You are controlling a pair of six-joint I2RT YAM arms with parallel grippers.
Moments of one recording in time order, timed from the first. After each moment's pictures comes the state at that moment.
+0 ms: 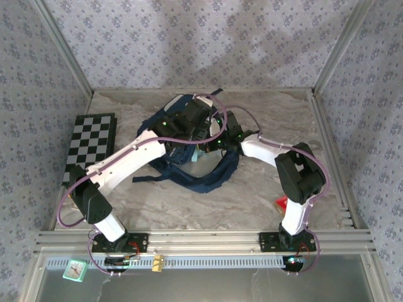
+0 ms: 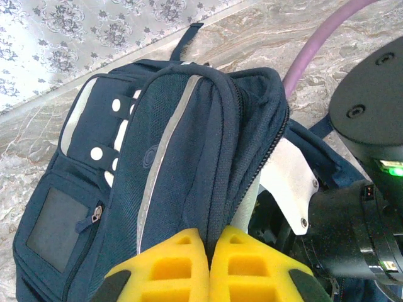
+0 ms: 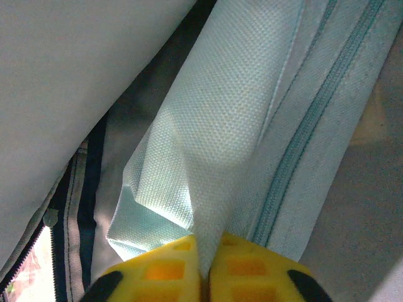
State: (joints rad) left arm -0.87 1.63 1.64 -0.76 -0.43 -0.22; right arm 0.56 1.82 1.16 -0.06 -0.49 0.31
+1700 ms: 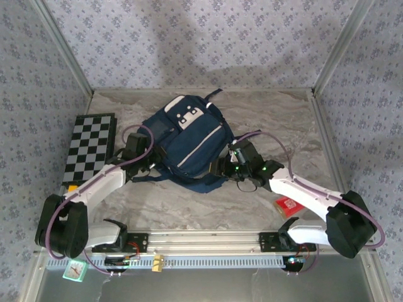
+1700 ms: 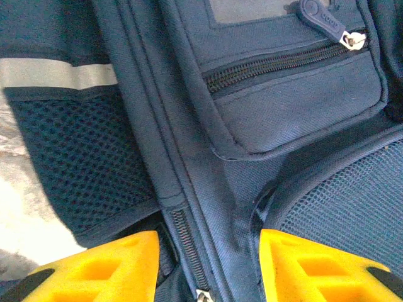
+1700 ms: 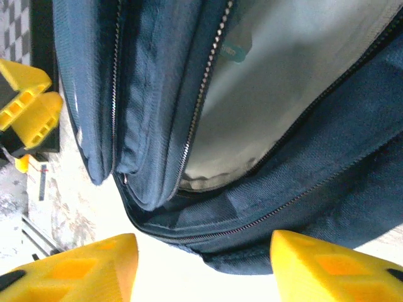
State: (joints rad) left arm -0.36 1.26 0.68 -0.24 0.10 -0.97; right arm 0.69 1.24 0.74 -0.27 -0.25 0.84
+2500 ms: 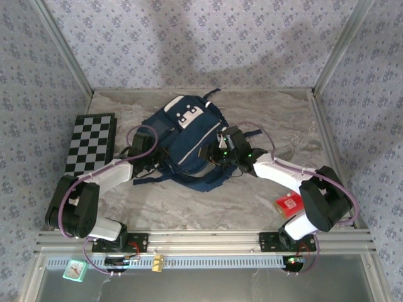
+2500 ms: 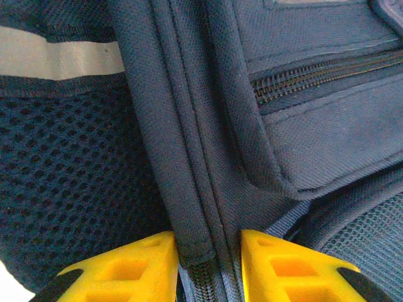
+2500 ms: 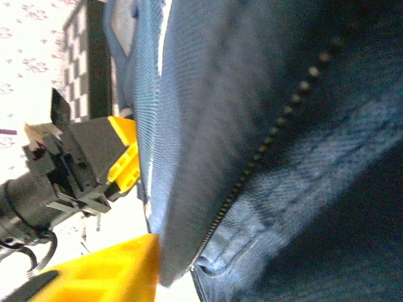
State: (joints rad) left arm -0.36 1.42 0.69 -0.11 0.12 -1.09; right arm 0.64 1.51 0.89 -0.03 -0.36 0.95
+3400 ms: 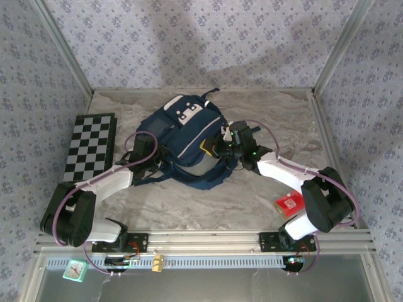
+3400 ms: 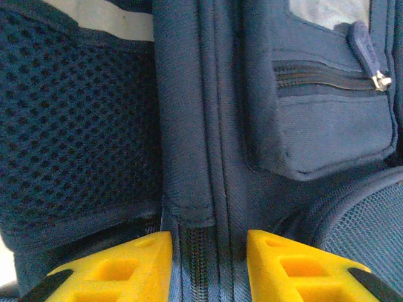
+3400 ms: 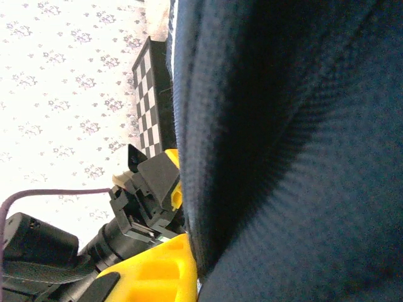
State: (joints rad) left arm -0.43 1.36 0.62 0.00 0.03 -1.40; right arm 0.59 1.49 0.88 0.14 -0.46 1.18
